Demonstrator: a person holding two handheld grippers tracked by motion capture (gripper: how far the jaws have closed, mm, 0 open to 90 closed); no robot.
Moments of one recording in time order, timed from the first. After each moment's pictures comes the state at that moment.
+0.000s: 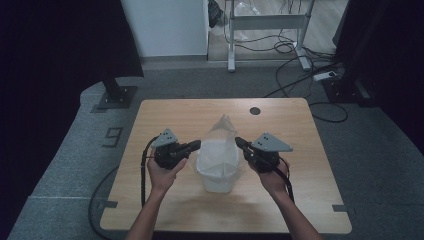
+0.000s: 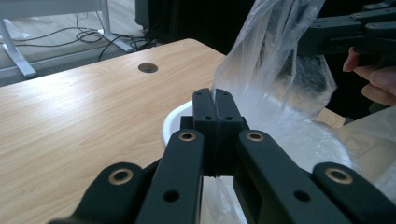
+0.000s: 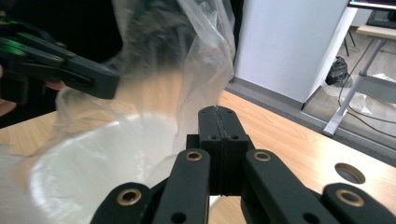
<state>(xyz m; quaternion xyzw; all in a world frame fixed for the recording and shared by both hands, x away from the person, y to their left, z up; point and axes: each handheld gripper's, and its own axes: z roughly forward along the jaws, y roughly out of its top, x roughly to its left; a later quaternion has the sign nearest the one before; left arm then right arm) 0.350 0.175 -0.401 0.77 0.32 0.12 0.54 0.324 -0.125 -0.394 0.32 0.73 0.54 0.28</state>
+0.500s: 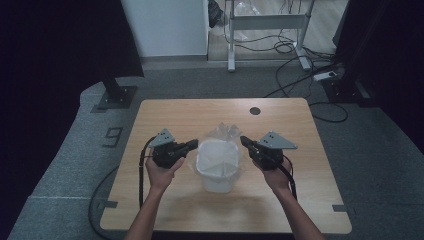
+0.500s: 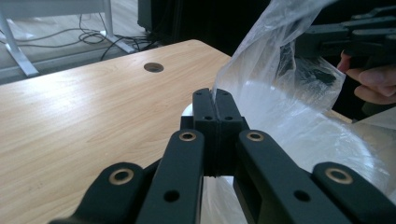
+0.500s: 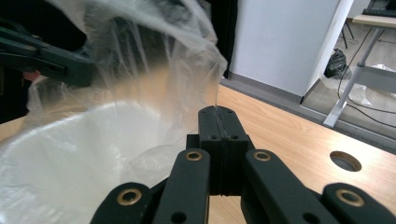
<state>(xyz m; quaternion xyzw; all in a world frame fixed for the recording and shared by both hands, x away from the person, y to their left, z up) 0.358 0.184 -0.411 0.76 0.32 0.12 0.54 0.338 -0.141 -0.410 0.33 0.72 0.54 0.27</state>
